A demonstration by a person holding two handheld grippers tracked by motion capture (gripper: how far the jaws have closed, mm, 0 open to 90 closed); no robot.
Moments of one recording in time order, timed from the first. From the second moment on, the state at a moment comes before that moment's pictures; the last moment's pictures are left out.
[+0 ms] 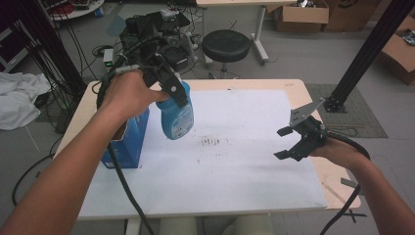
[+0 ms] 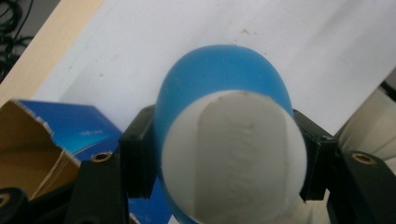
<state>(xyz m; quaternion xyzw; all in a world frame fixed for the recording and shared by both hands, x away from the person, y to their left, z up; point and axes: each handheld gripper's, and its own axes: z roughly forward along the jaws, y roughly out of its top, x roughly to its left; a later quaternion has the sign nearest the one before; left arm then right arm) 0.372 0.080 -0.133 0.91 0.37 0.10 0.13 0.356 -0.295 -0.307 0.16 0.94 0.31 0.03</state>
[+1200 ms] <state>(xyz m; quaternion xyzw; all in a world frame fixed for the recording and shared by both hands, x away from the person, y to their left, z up) 0.390 0.189 -0.060 0.73 0.65 0.16 0.11 0.371 -0.316 -0.304 0.17 0.96 0.23 0.04</state>
